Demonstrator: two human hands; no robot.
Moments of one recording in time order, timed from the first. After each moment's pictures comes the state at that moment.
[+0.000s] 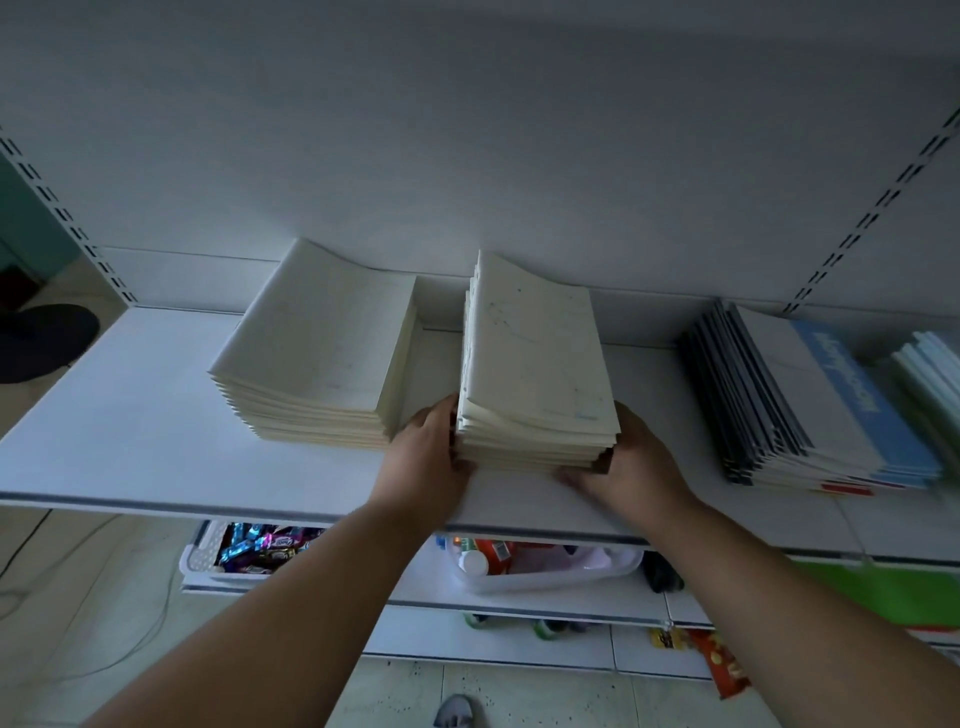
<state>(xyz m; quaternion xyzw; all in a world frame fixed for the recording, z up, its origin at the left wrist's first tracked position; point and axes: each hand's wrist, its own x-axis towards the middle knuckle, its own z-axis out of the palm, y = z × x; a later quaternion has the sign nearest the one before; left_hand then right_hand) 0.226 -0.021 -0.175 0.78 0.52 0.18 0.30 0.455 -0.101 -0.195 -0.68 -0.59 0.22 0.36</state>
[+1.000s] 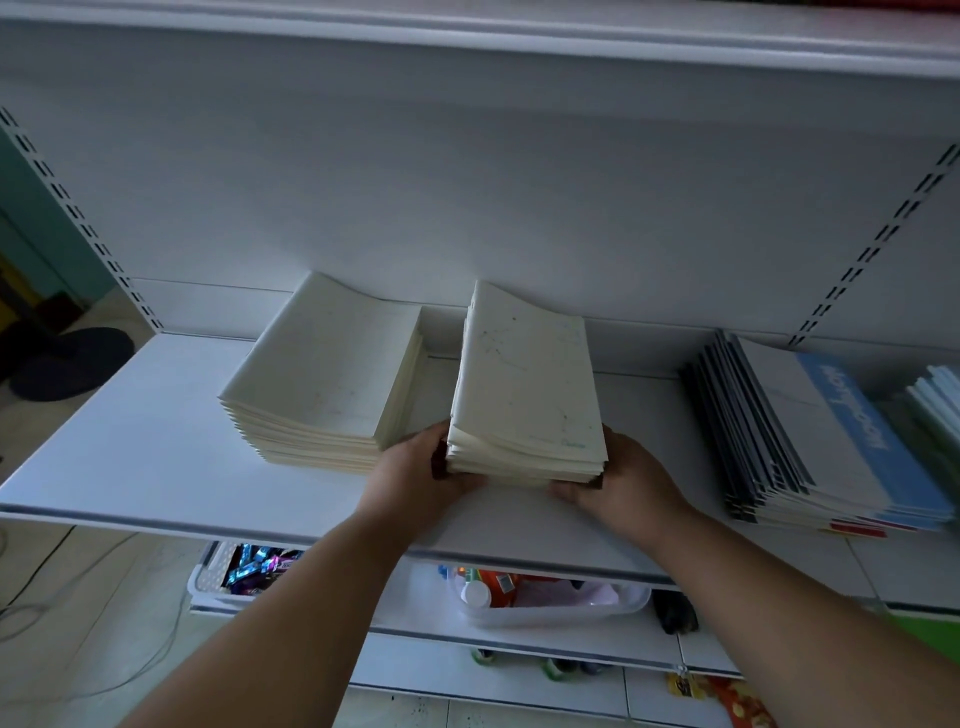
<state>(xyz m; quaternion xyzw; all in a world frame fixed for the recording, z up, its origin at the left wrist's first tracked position) 0.225 -0.012 -0.164 0.77 0.52 0.20 0.31 0.469 -0.084 -0.186 -0.68 -0.61 0.25 0.32</state>
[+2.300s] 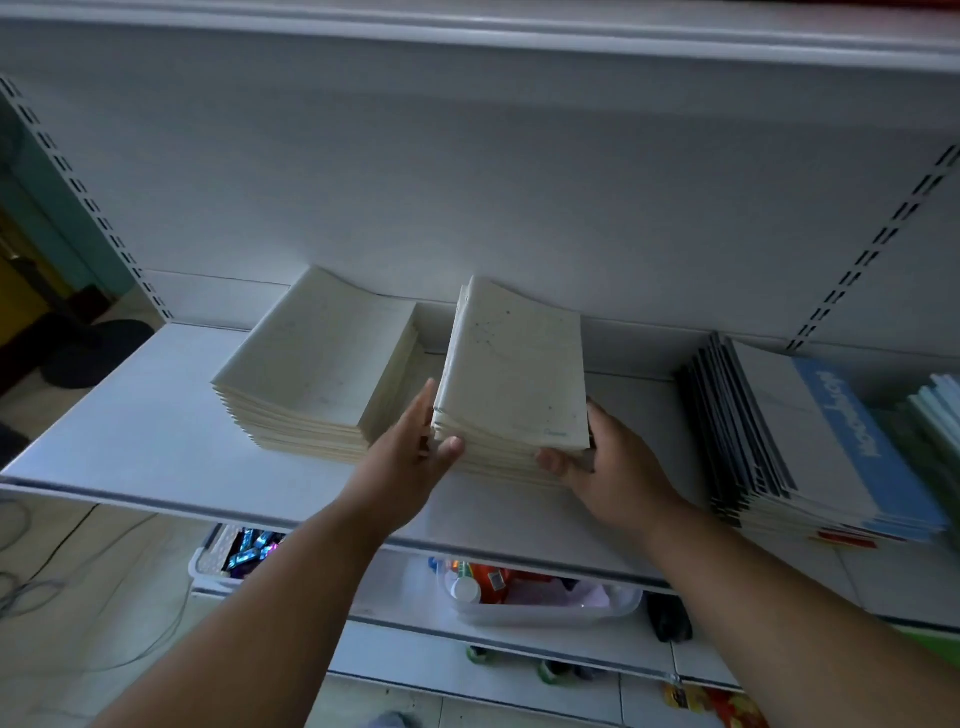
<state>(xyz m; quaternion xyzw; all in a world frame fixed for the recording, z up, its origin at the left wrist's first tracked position) 0.224 -0.022 -0.160 0.74 0.48 0.25 0.41 0.471 -0.085 -0.167 -0.65 -0.61 0.27 0.36</state>
